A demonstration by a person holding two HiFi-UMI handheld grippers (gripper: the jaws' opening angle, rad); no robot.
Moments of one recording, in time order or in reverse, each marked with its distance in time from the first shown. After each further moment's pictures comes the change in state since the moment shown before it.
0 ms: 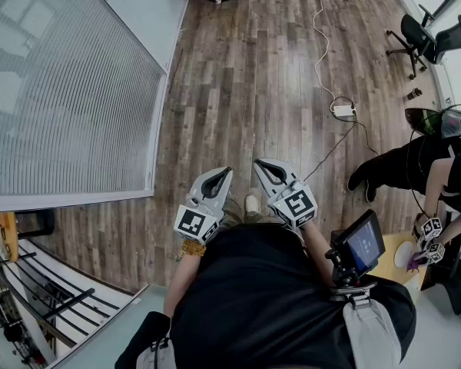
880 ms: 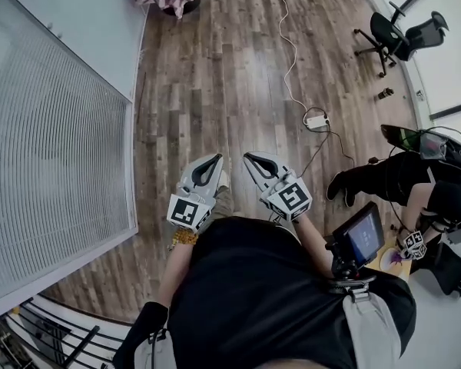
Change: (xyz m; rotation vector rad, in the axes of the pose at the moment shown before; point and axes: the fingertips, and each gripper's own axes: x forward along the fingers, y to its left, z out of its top) left arm 0.183 0.156 0.051 0.030 -0.080 -0.118; right arm 0.128 -0.164 0.075 -0.036 -0.008 -0.093
